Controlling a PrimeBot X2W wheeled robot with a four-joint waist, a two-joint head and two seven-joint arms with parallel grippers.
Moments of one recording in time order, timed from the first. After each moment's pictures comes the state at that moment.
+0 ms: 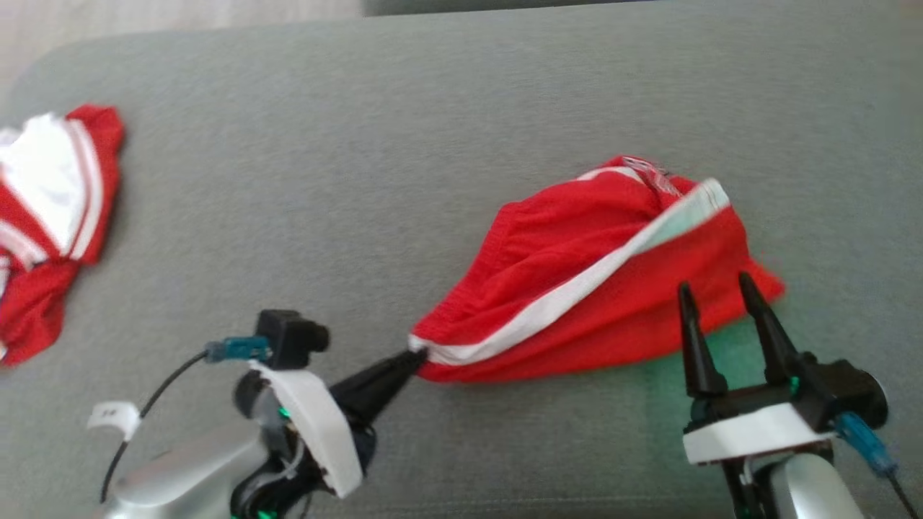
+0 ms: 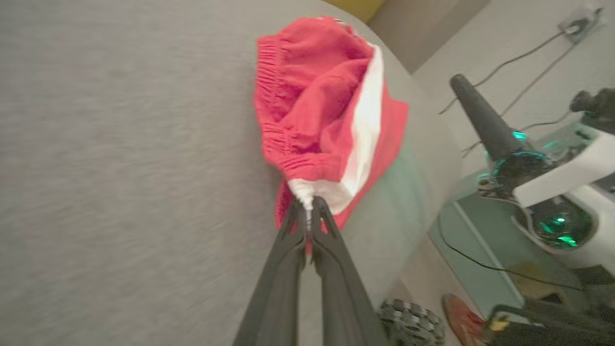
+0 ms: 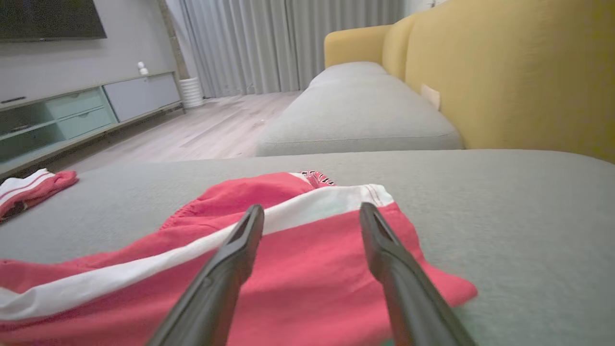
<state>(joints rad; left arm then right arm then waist) -0.54 0.56 -1.24 0.16 -1.20 -0.12 -0.15 0.00 -0.05 0.07 0.14 0.10 0.13 -0.26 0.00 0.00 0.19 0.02</state>
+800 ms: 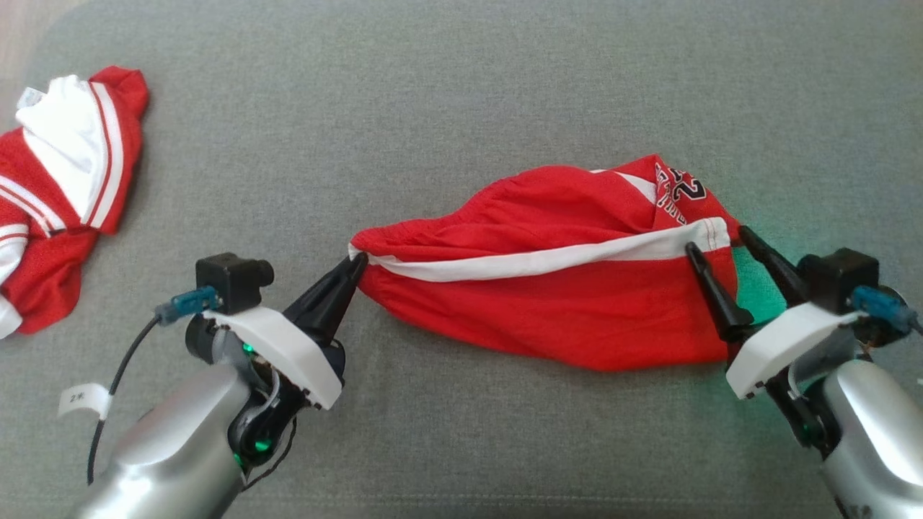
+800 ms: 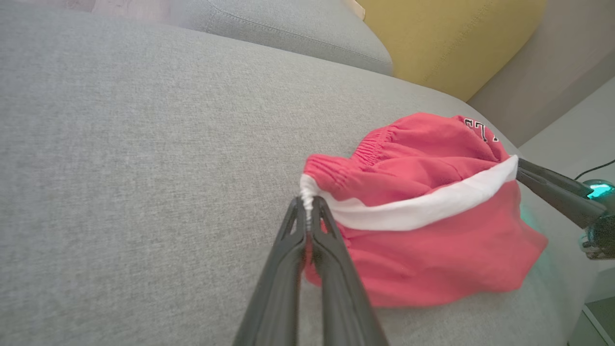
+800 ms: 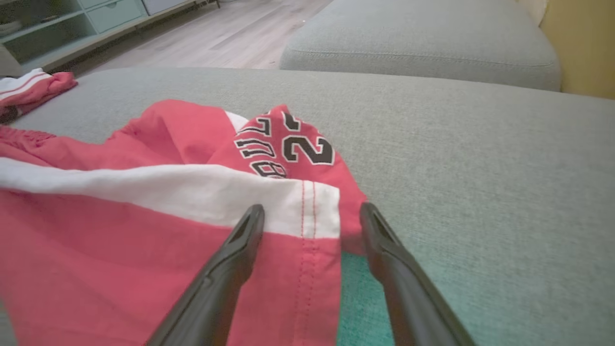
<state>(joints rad) -0.51 0.39 -0.91 0.46 -0.96 -0.12 -0.25 -0.28 -0.37 0.34 0.38 0.40 0.13 -0.04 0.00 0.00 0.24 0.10</state>
